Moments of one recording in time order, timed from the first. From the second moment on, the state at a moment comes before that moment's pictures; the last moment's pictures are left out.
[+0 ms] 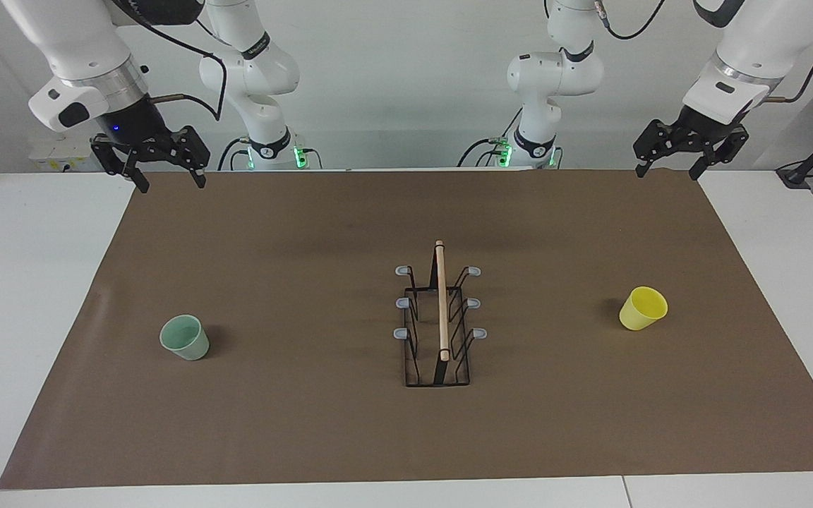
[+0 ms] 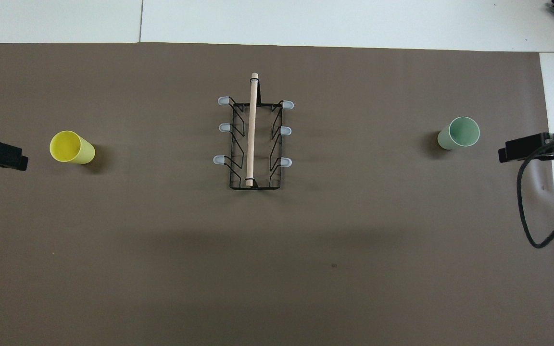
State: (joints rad) left arm -0.10 -0.02 0.06 -1.52 -0.01 1.48 0.10; right arm -0.04 -0.03 0.02 -1.57 0.06 1.57 -0.04
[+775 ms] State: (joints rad) left arm -0.10 -0.03 0.06 -1.54 -0.01 1.49 0.10; right arm -0.04 -0.03 0.02 -1.57 0.05 1.58 -0.04
